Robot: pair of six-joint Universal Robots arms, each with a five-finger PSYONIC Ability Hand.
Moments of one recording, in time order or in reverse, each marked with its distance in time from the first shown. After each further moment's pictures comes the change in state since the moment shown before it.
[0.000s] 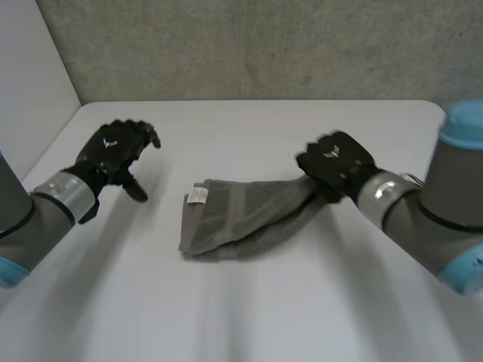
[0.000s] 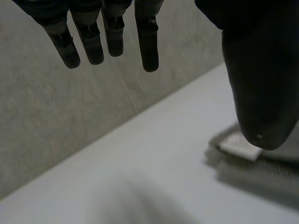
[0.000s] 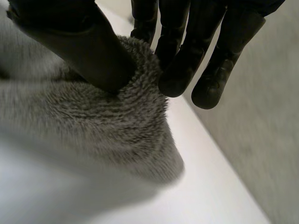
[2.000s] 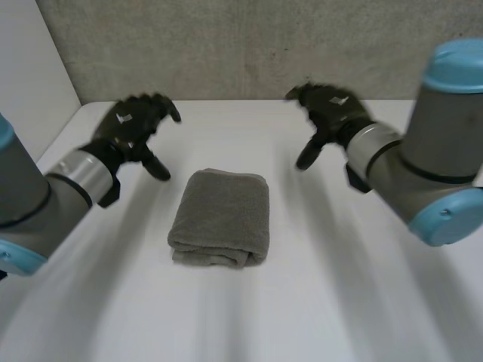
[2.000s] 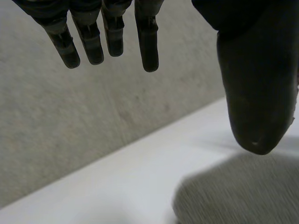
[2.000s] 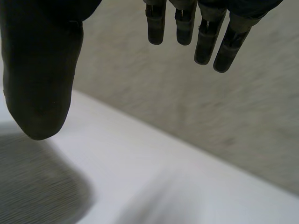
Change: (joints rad) left arm -0.125 0.046 0.102 -0.067 -0.112 -0.182; right arm 0.038 0.060 -0.268 0.084 0.193 0.580; left_hand 0.000 0.000 0.000 0.000 0.000; right_hand -1.083 -1.040 -1.109 -1.084 -1.100
